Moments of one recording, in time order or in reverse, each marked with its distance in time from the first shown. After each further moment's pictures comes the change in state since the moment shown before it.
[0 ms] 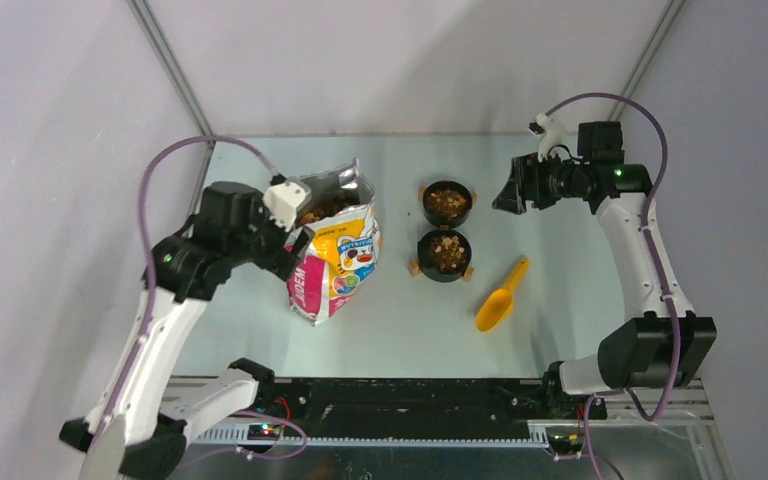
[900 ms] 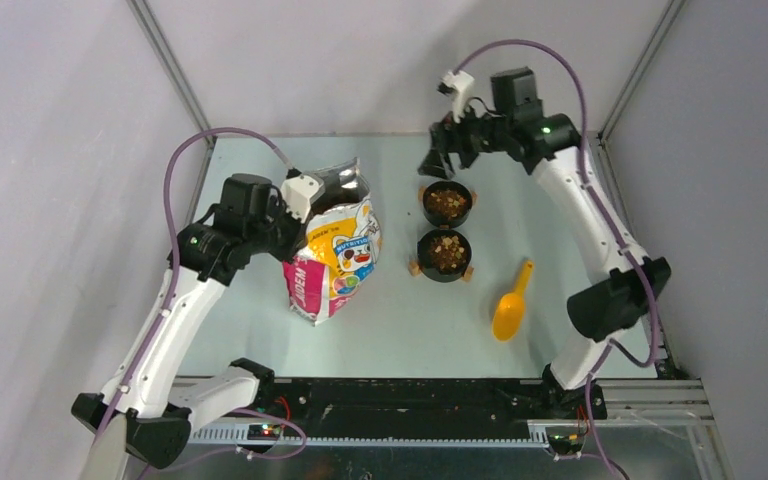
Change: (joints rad) left arm 0.002 0.126 -0.084 0.134 0.087 -0.059; right arm 0.343 0.290 0.483 0.005 0.028 -0.063
